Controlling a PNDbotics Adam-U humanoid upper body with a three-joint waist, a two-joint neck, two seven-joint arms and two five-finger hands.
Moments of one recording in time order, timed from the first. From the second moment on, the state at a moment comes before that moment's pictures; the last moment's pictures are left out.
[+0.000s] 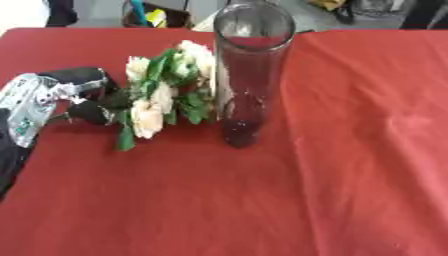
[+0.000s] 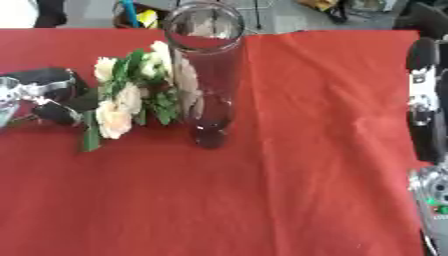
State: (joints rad) left arm -0.89 0.54 -0.22 -0.99 -0.86 -0.22 -0.54; right arm -0.28 -0.31 -0.01 -1.99 0.39 -0.21 -0.26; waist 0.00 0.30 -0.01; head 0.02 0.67
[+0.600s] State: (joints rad) left arm -0.89 0.53 -0.22 -0.98 -0.81 -0.22 -0.53; right arm -0.28 -0.30 -0.01 -1.99 0.38 -0.21 -0.26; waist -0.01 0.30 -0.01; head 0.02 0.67
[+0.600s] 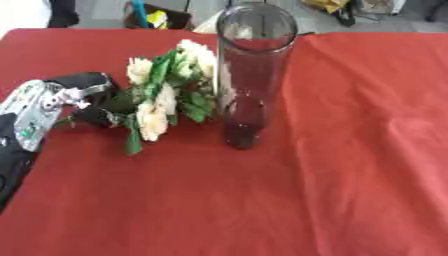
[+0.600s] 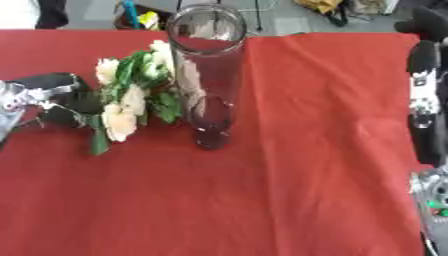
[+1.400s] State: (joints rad) left arm -0.88 0.52 -0.21 -0.96 -0.80 -0.18 -0.44; right arm -0.27 -0.30 -0.01 -1.99 0.38 -0.21 -0.26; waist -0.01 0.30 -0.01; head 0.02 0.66
